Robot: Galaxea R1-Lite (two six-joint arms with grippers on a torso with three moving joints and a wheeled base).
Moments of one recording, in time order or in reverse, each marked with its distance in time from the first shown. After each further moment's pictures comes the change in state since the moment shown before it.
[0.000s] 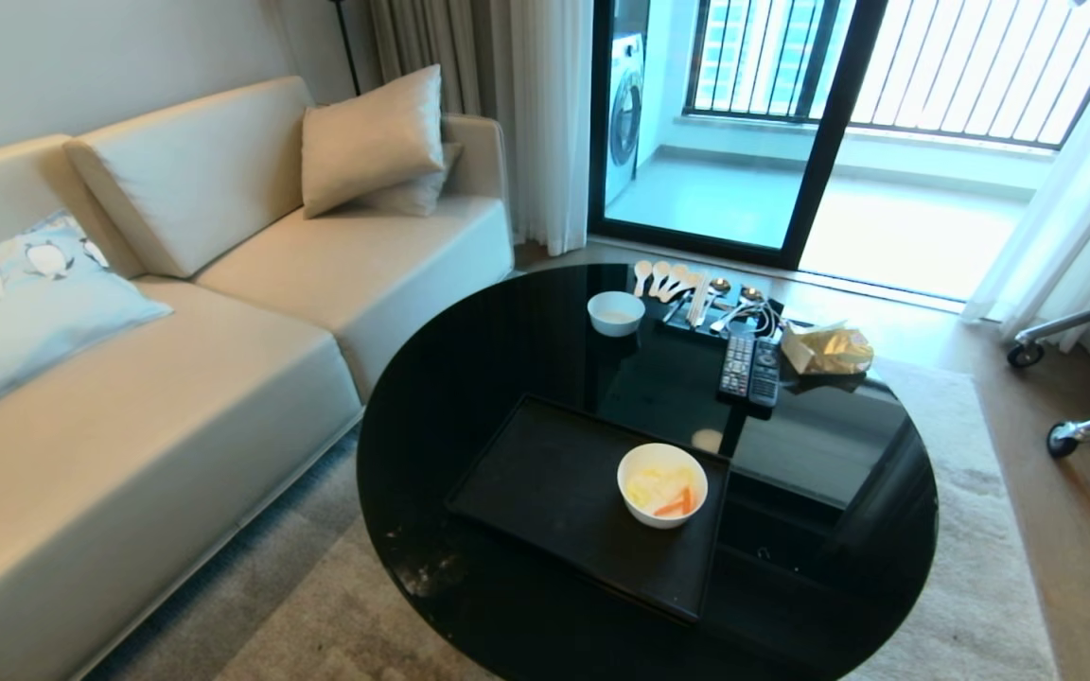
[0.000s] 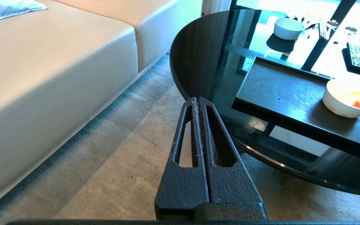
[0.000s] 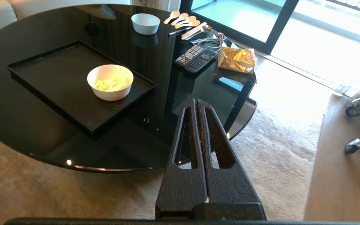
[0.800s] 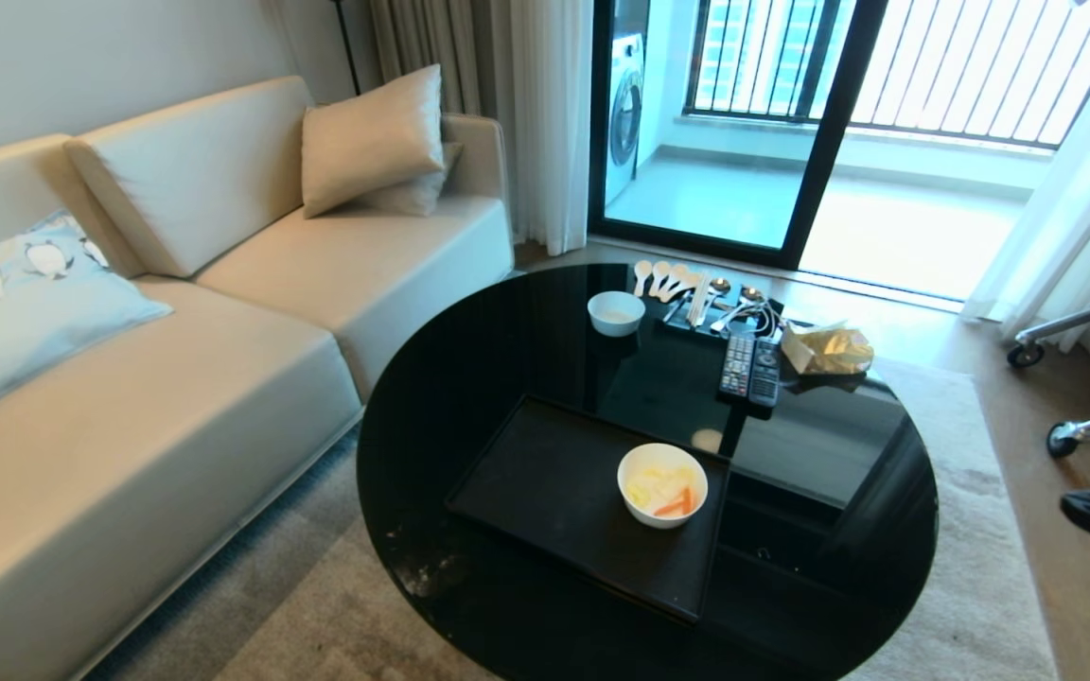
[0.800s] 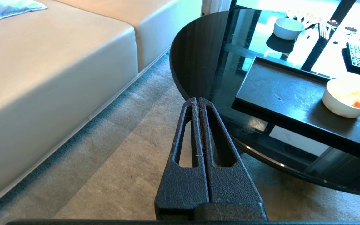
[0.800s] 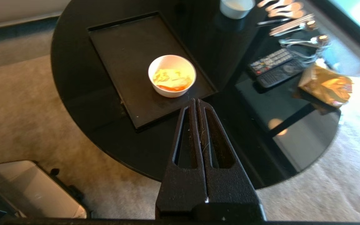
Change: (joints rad) left arm 0.000 0.000 0.000 0.000 0.000 -0.001; right arm 0.046 0.811 -0.311 -0.174 0.329 -0.183
